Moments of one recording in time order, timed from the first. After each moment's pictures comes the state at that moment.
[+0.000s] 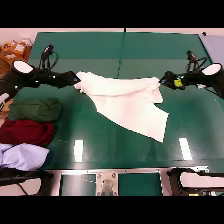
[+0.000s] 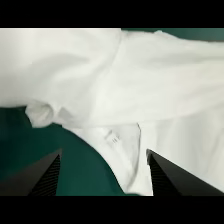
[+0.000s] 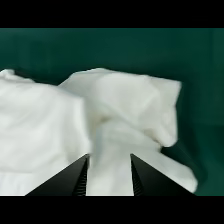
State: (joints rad) left arm -0.02 -1.42 1.21 0.78 -0.97 -1.19; right arm -0.21 -1.46 1.23 -0.96 0.95 1.39
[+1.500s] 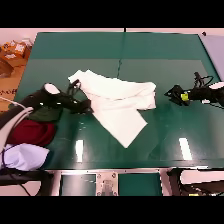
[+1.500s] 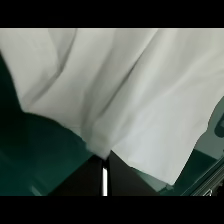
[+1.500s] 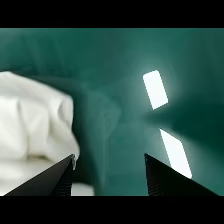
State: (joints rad) left arm -0.17 -1.46 0.97 0.74 -1.04 -1.30; right arm -0.38 -1.54 1.06 -0.83 0.98 1.30
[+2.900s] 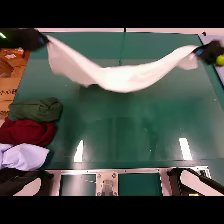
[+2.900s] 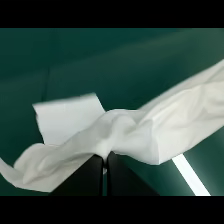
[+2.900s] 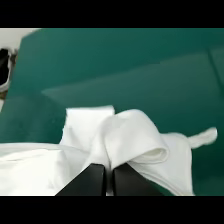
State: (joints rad) left arm 0.02 -1.12 1.75 0.93 -1.23 -1.27; right arm -0.42 -1.10 1.42 -0.63 1.15 1.22
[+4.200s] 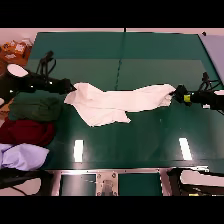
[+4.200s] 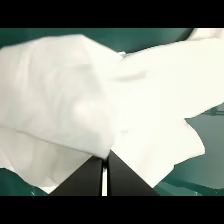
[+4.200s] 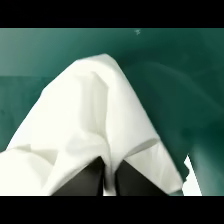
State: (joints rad) left arm 0.01 -1.39 1.12 0.75 -1.03 -1.11; right arm -0.42 -1.45 0.94 -0.65 0.83 1.15
